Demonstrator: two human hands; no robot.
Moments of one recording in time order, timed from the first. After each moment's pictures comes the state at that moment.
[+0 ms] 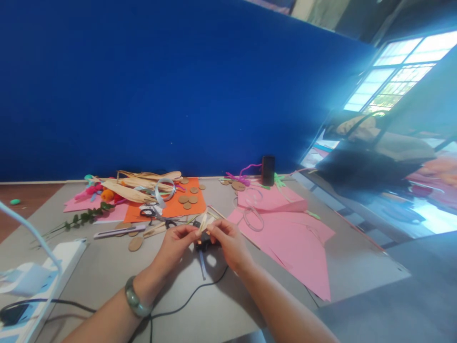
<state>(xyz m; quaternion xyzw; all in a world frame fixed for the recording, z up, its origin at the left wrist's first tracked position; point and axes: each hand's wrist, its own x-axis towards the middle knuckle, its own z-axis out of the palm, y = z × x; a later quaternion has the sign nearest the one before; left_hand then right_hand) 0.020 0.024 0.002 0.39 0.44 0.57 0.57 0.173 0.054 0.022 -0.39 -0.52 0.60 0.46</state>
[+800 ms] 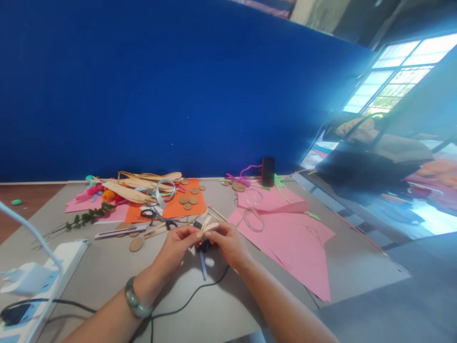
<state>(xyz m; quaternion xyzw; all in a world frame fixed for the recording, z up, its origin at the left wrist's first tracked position) 0.020 0.021 0.002 0.40 0.43 0.55 0.59 0.175 0.060 0.019 -0.34 -0.57 0.63 0.41</state>
